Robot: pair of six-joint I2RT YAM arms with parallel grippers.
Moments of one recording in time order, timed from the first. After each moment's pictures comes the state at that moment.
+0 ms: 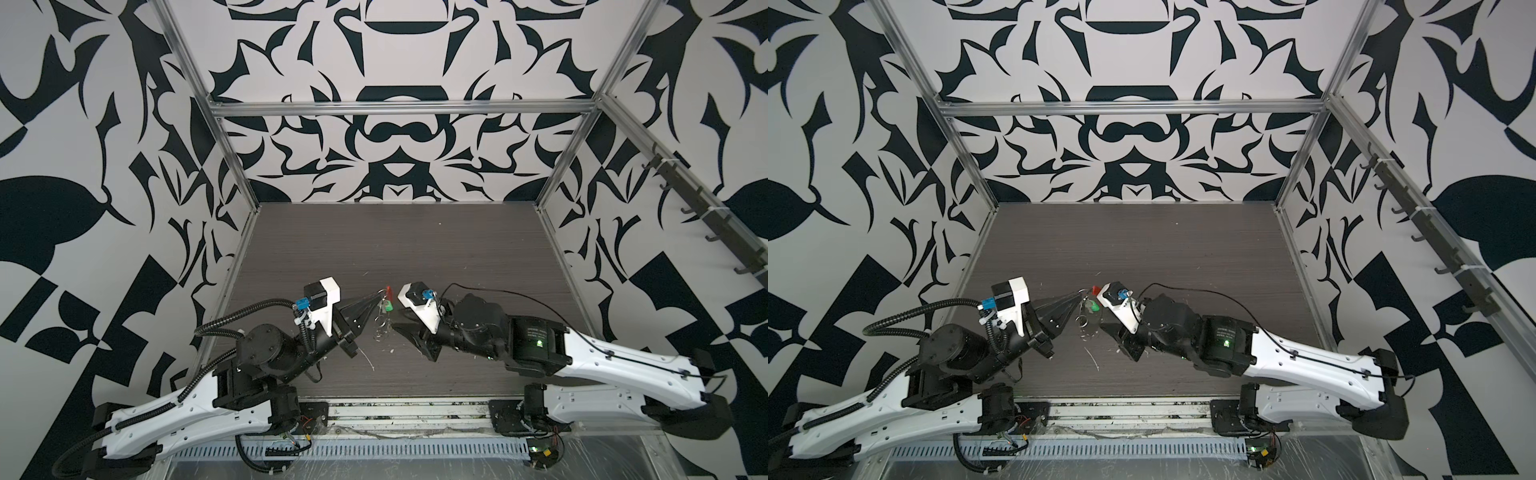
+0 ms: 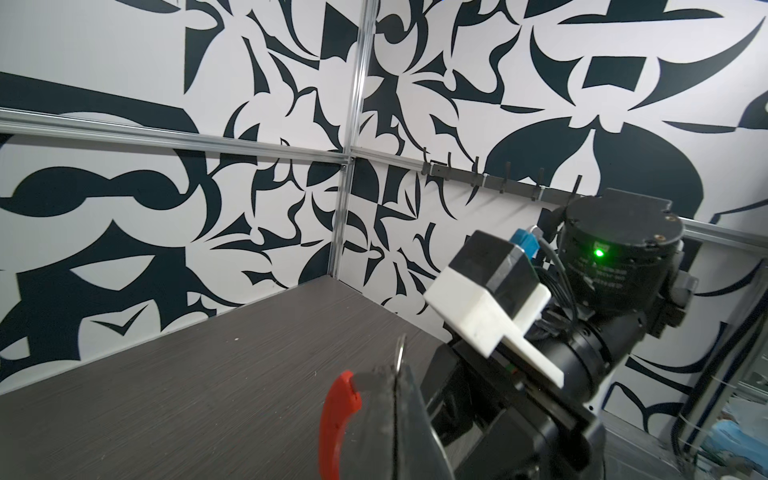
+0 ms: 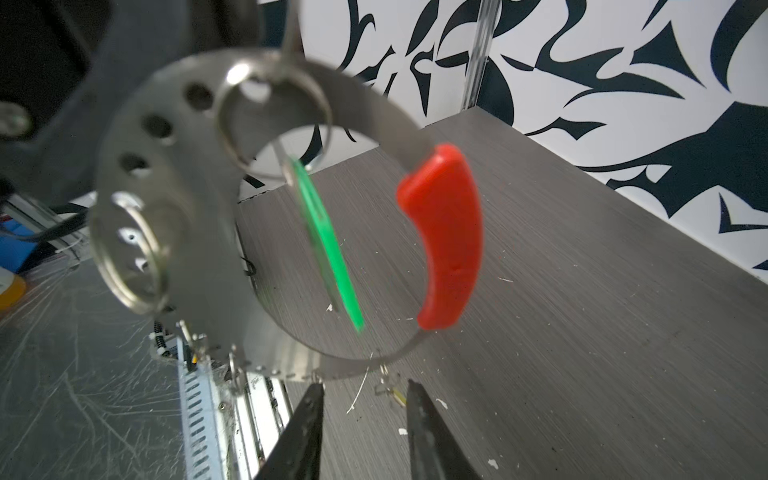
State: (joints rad) left arm -1.27 0.52 0.71 0.03 -0.25 -0.14; right arm 1.27 1.04 1.08 -0.45 0.12 0.16
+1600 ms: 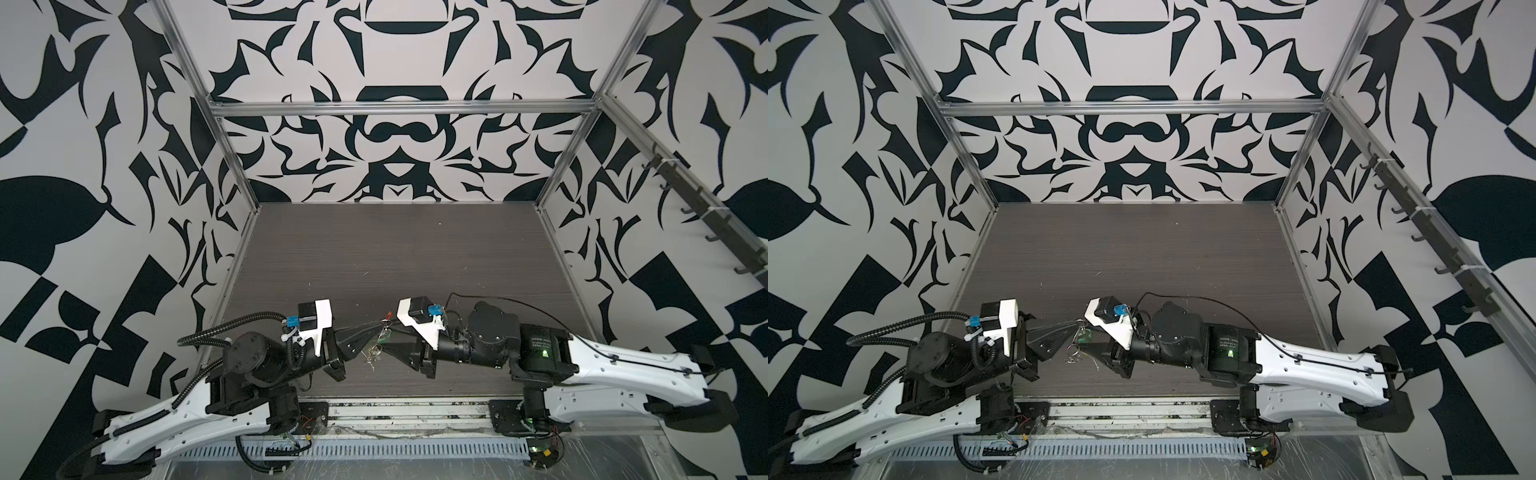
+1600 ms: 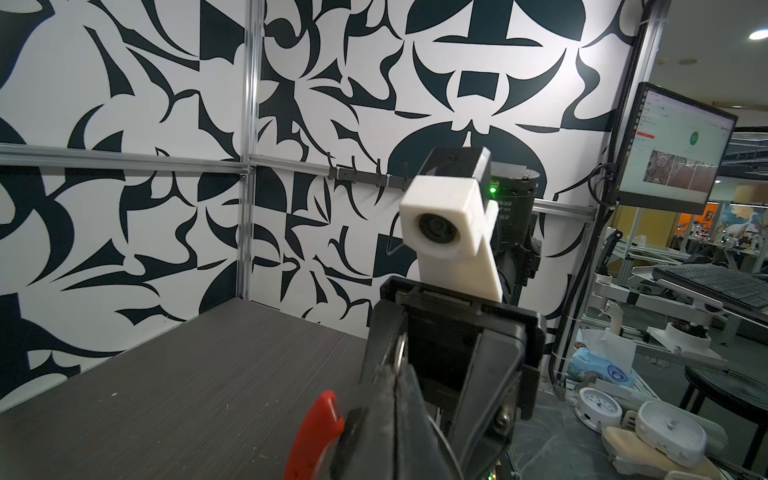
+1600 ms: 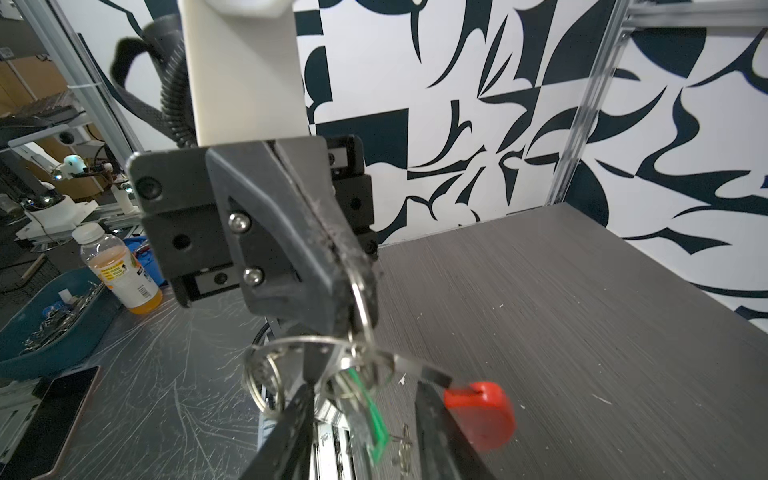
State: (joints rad) left arm -1.27 0.42 0.65 0.06 0.04 -0.16; right arm 1.37 1.04 1.06 -0.21 0.00 0.10
